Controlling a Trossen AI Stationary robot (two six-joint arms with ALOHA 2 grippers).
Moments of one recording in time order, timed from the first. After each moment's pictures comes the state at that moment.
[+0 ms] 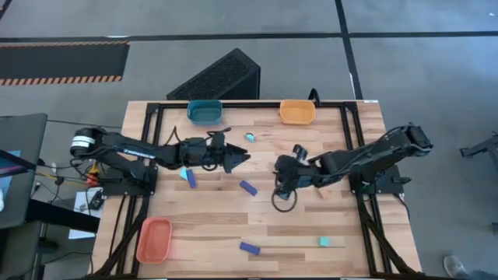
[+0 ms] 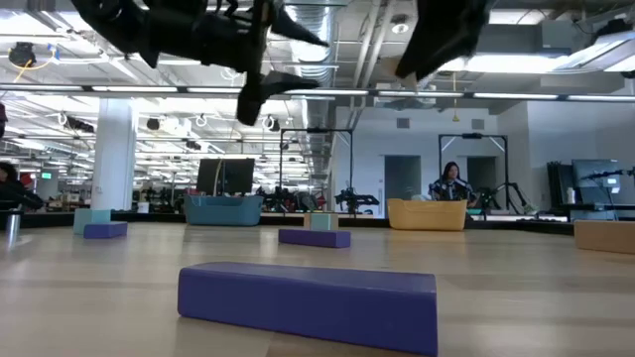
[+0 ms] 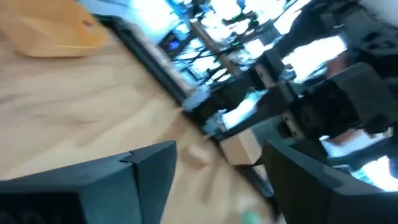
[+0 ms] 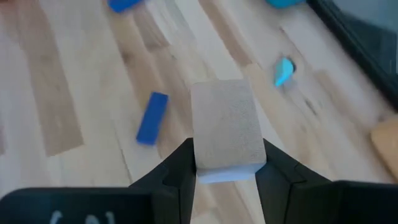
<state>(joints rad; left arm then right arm) 0.03 1.42 0.66 0.66 -0.11 -0.84 0.29 1.46 1.19 -0.68 0.53 0.49</state>
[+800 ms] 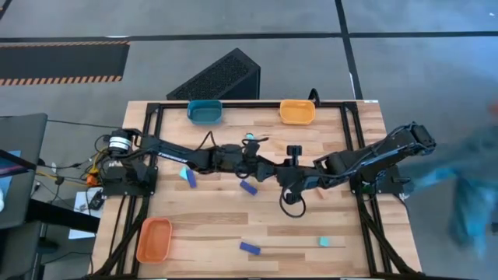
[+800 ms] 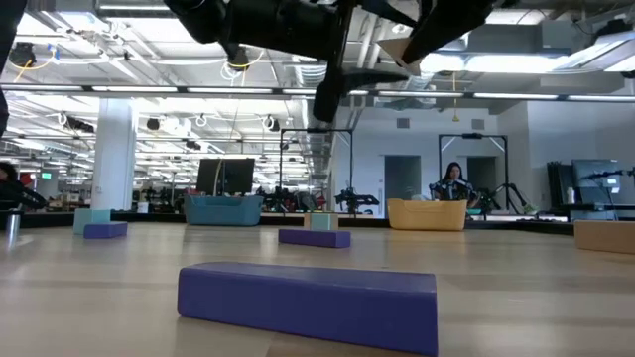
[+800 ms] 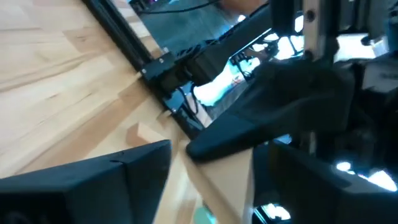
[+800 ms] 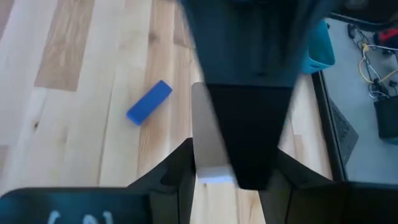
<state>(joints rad) -0.02 1.78 1.08 0.54 -0.01 -0.98 0.31 1.43 1.19 -0.64 0.56 0.00</state>
